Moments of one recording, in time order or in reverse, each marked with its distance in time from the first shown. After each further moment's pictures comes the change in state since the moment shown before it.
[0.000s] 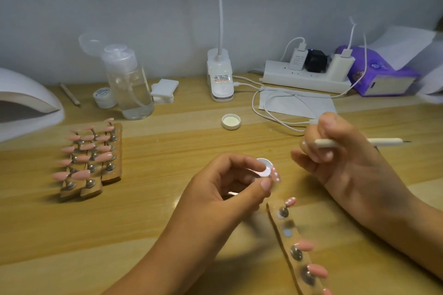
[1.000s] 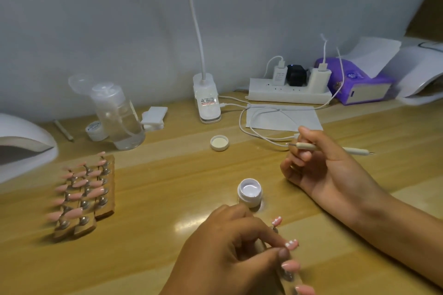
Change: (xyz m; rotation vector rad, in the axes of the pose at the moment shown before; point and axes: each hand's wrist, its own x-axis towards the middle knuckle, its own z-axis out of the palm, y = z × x) left_hand -0.008 -0.007 0.008 0.730 -0.189 0.180; right_hand 0.018 0.003 -0.014 0.301 0.230 0.176
